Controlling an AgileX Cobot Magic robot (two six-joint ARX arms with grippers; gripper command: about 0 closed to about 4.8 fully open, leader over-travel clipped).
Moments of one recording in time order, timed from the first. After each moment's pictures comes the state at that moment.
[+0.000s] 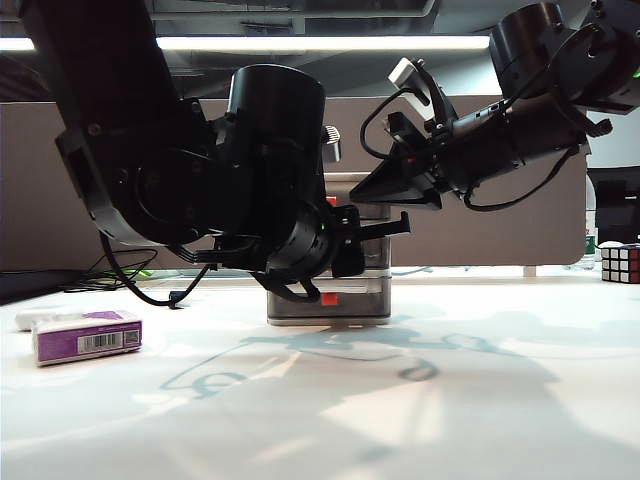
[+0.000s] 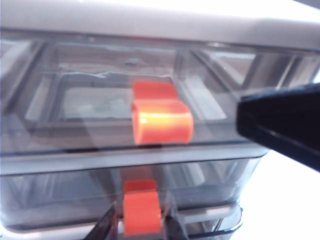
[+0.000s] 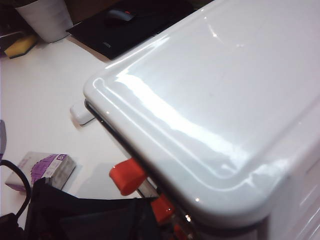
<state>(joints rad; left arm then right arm) -0.83 2.05 0.89 1.01 -0.59 -0.22 0.32 1.75 0.95 0.48 -0.63 0.05</state>
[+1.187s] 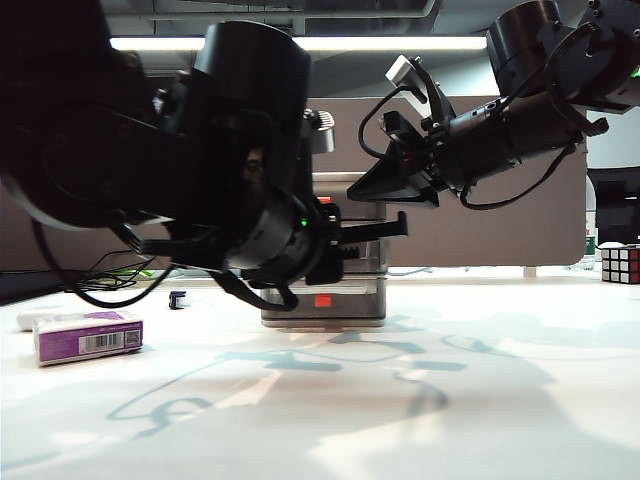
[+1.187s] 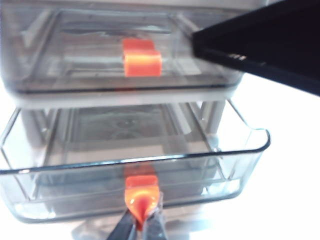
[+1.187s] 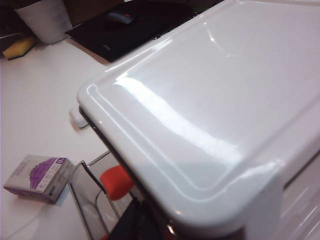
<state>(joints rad) -0.91 1.93 0.72 1.01 -0.66 -0.22 0.32 1.75 0.95 0.50 -0.61 0.06</state>
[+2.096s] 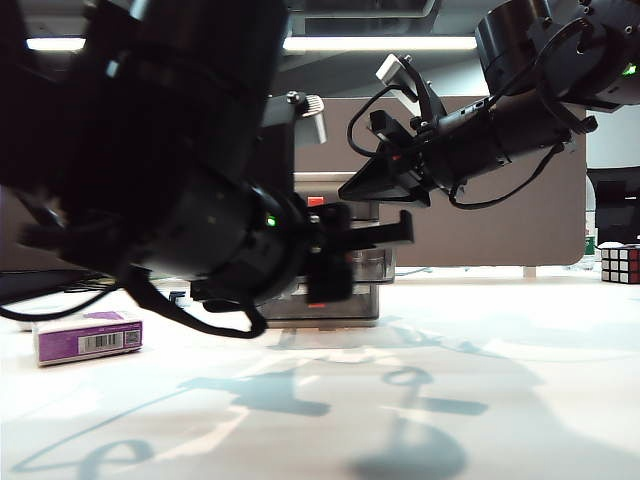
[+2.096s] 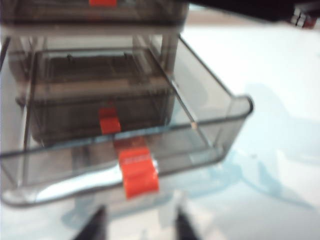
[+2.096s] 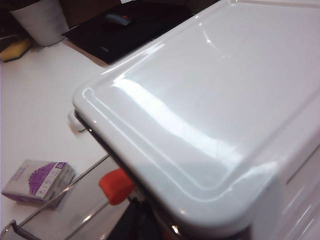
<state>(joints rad) -1.05 1.79 0.54 0.95 -0.69 -0.31 0.36 1.75 0.95 0.50 -0.56 0.07</state>
